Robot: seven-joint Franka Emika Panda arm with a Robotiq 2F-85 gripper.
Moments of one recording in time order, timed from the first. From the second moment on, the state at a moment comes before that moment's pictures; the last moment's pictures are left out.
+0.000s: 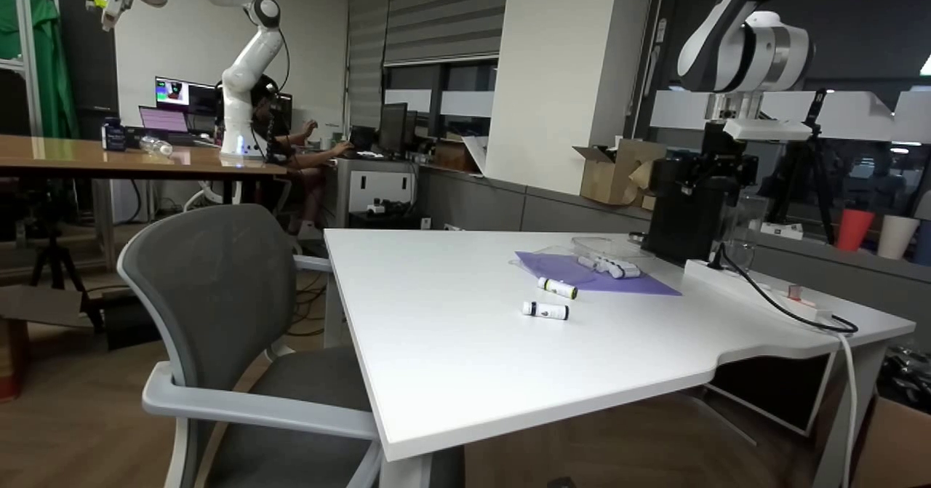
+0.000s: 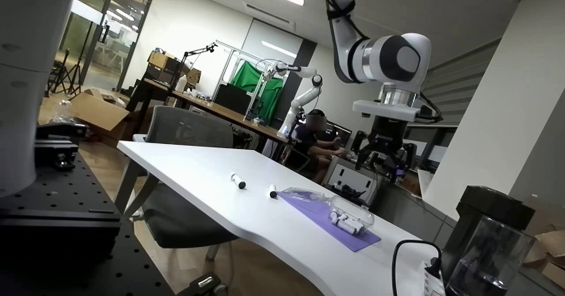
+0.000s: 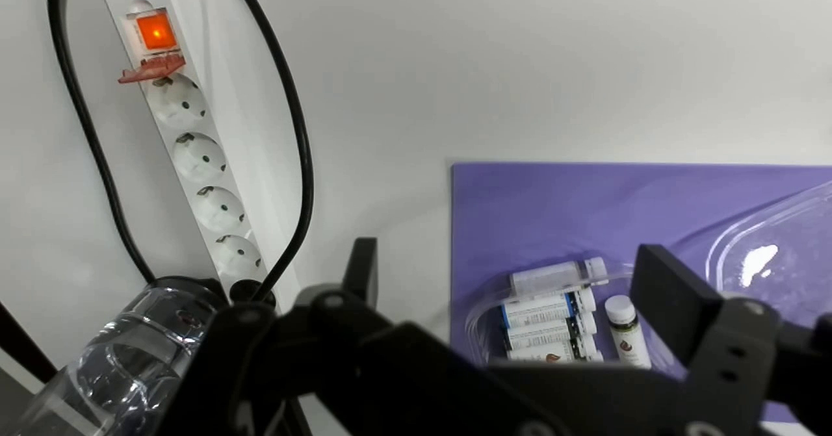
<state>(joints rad) -0.23 0.44 -0.21 -1.83 0.03 2.41 -0.30</state>
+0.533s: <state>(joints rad) -0.24 0.44 -0.21 -1.82 0.02 2.41 -0.30</state>
